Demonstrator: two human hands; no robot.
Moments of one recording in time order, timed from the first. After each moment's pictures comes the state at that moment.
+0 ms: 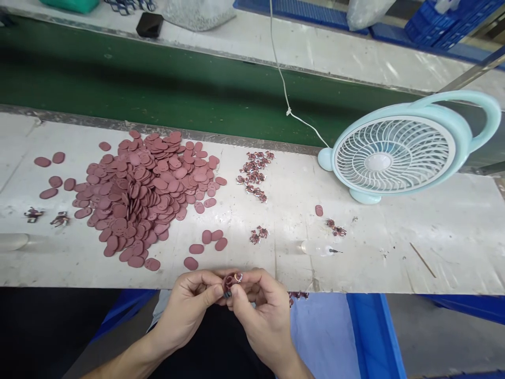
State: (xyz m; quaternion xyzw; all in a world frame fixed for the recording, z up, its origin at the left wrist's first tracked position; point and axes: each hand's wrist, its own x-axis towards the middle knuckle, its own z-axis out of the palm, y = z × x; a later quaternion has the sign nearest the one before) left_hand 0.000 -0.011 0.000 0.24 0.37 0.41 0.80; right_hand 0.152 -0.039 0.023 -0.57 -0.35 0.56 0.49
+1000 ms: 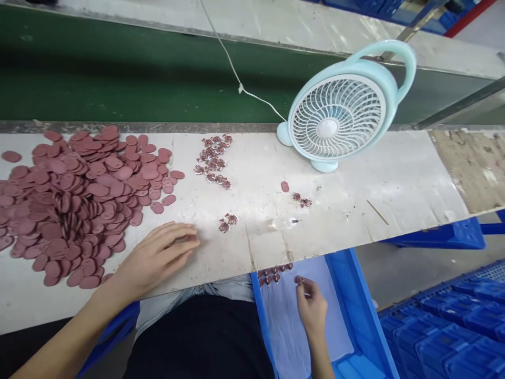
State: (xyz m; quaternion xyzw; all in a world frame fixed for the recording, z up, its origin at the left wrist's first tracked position) left_hand -0.039 0.075 -0.025 0.87 0.30 0.20 0.33; right_hand 0.311 -0.214 -0.148 -0.88 -0.18 0.22 0.37
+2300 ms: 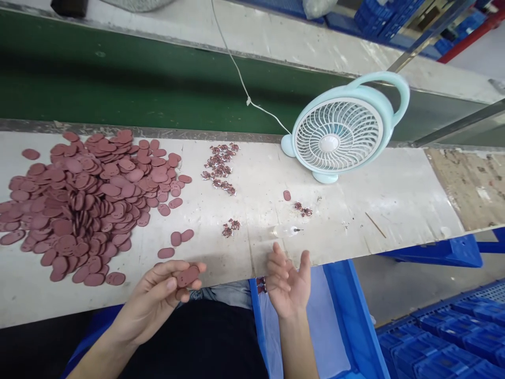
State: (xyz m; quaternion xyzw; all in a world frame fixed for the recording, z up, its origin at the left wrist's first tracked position) left_hand -0.023 0.006 -0.005 0.19 0.35 0.33 0.85; right_hand 0.255 -0.072 -0.040 -0.59 -0.10 0.48 0.64
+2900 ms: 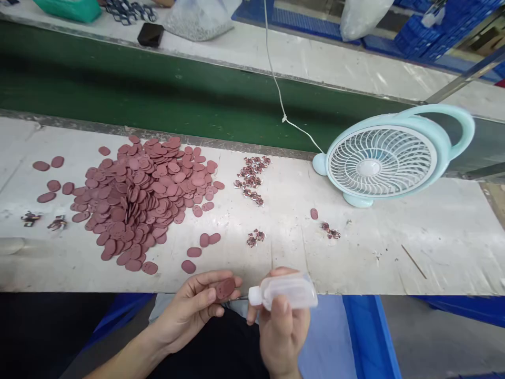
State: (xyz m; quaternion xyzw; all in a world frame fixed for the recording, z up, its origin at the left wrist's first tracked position) left_hand -0.008 -0.010 -0.001 0.11 0.31 0.32 0.89; right_hand 0.157 -0.040 0.031 -0.55 -0.24 0.45 0.66
